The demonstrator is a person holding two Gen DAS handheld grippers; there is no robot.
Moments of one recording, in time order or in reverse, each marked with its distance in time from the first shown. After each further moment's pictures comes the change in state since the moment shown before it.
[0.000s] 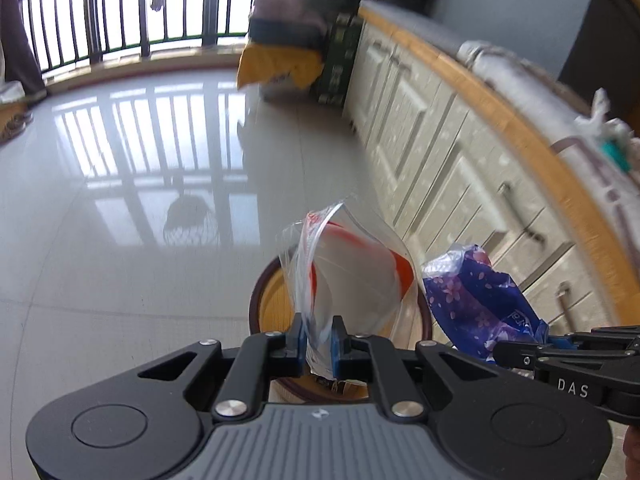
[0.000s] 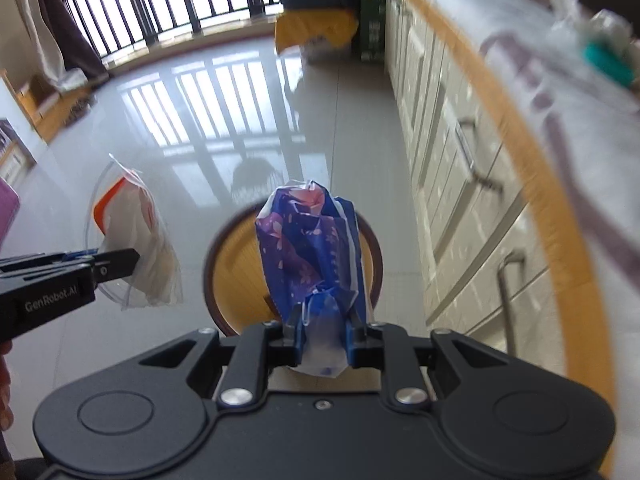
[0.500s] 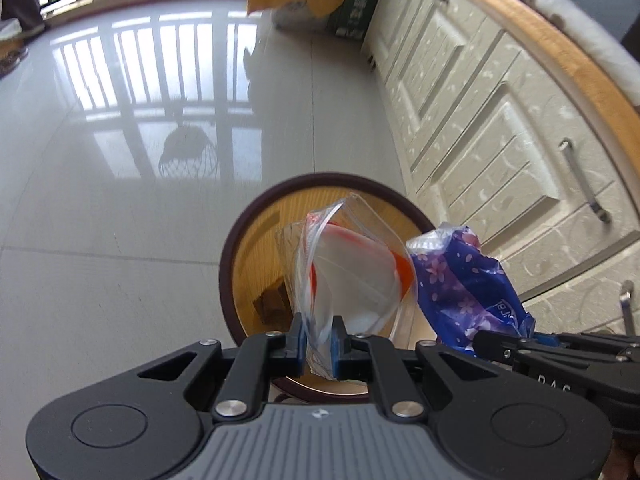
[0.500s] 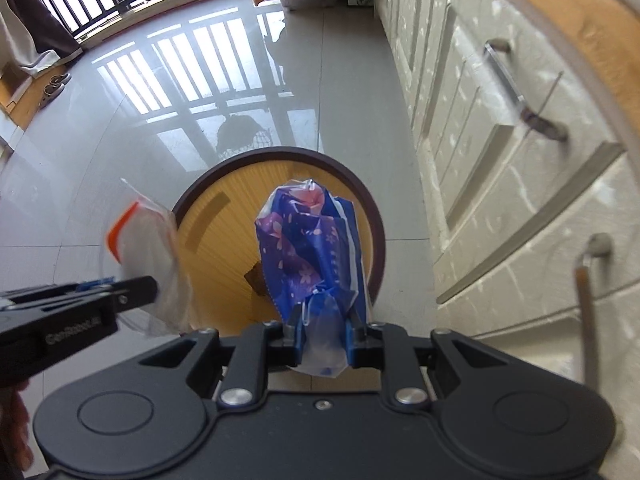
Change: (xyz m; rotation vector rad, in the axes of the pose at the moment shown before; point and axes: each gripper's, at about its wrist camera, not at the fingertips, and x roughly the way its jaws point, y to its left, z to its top) left arm 0.093 0.003 -0.005 -0.097 0.188 -0.001; right arm 0.091 -0.009 0.013 0.054 0.124 -0.003
